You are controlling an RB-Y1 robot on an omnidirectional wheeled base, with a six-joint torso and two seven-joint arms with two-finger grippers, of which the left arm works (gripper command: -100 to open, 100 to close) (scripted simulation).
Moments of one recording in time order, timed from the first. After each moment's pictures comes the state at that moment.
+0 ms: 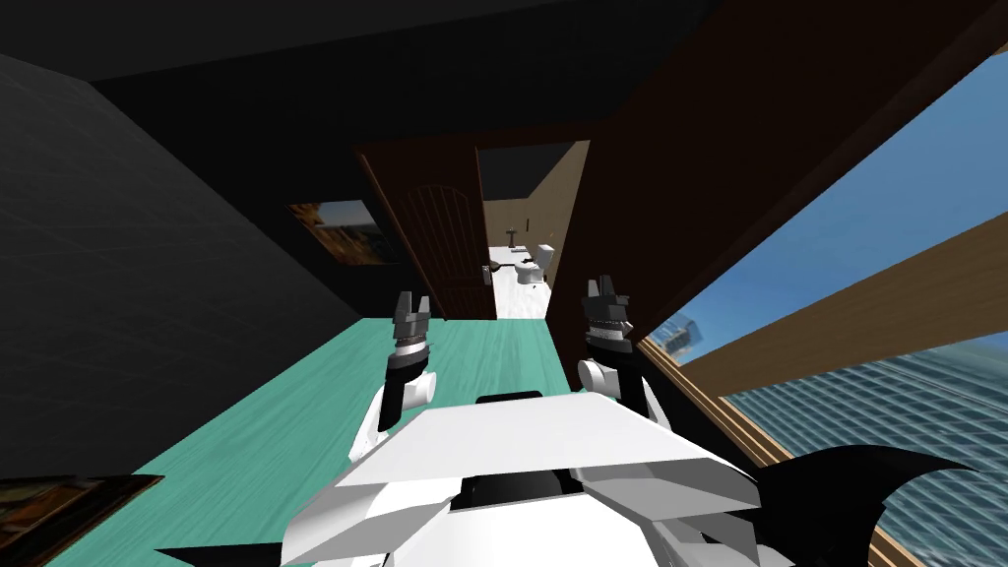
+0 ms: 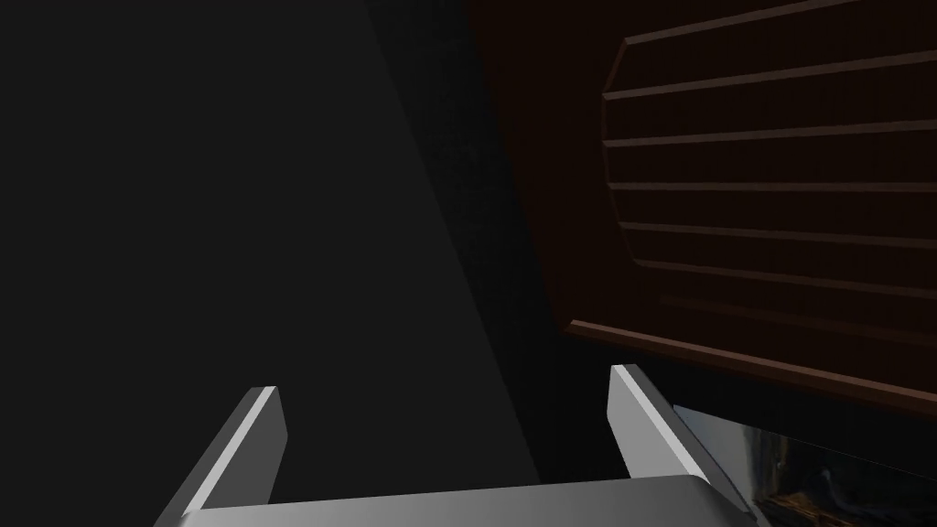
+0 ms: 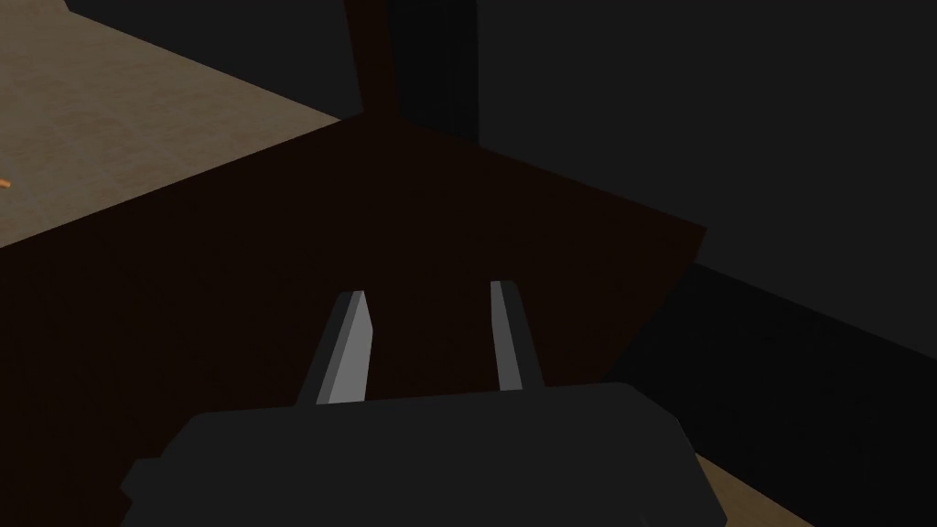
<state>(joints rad) 0.39 0.06 0.07 -2.15 -0.07 -0.58 0.05</state>
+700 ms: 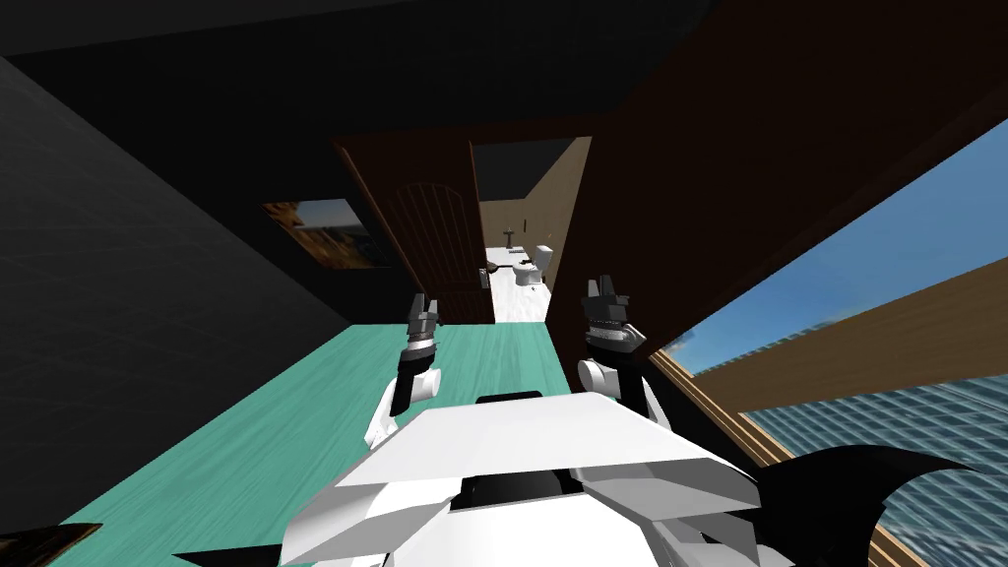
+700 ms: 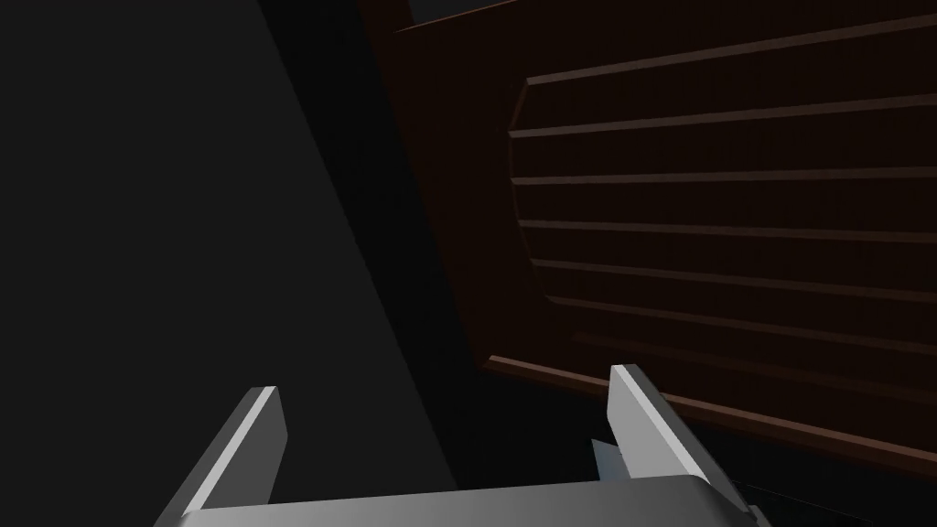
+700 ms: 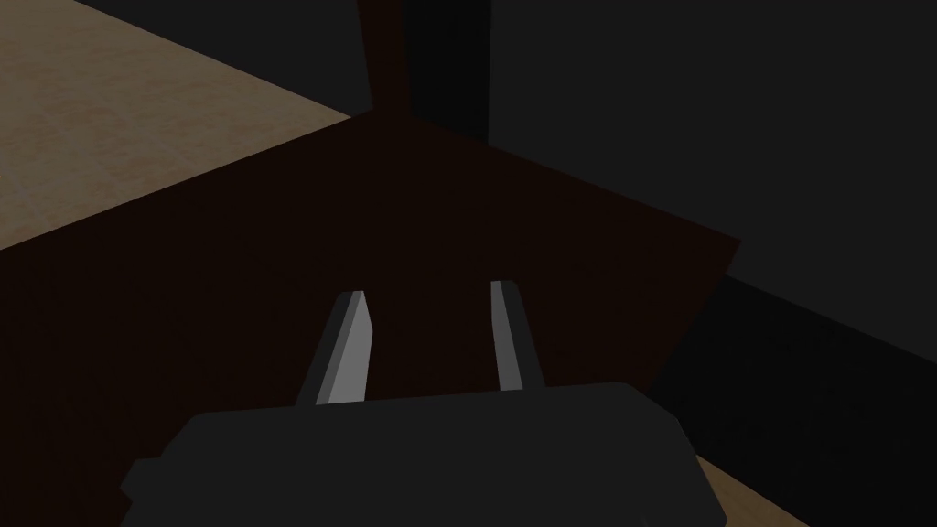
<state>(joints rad) 0.33 0.08 0.07 -2.03 -0.06 -0.53 0.06</state>
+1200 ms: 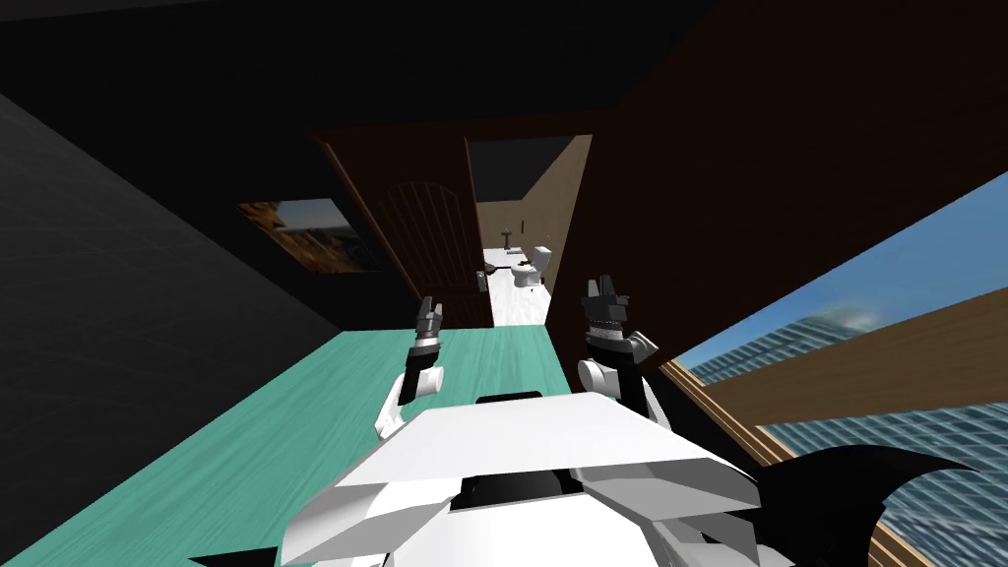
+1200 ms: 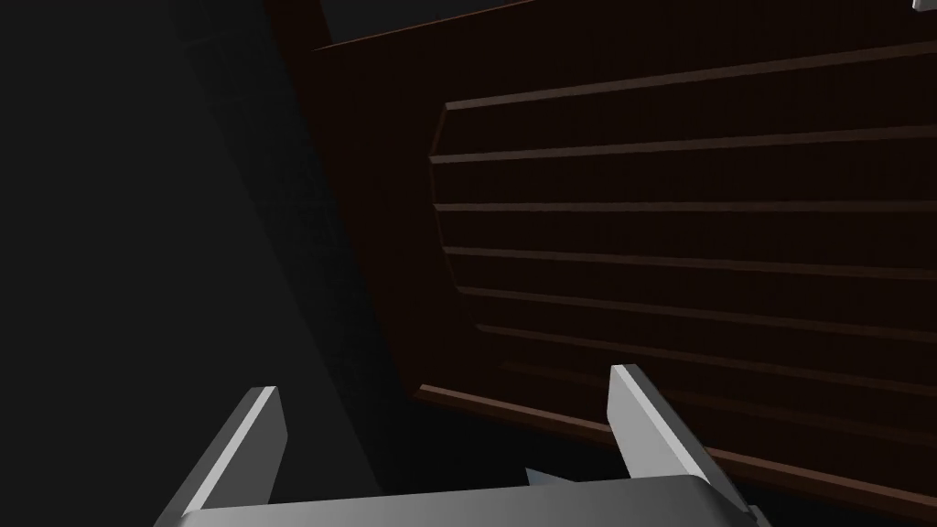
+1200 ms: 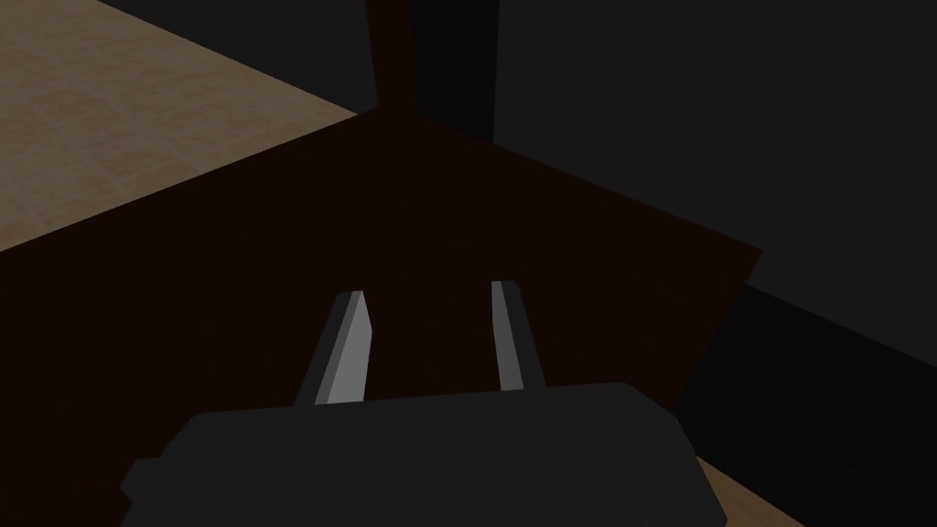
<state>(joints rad) 0.27 0.10 0.07 -1.90 -0.05 -0.50 0.06</state>
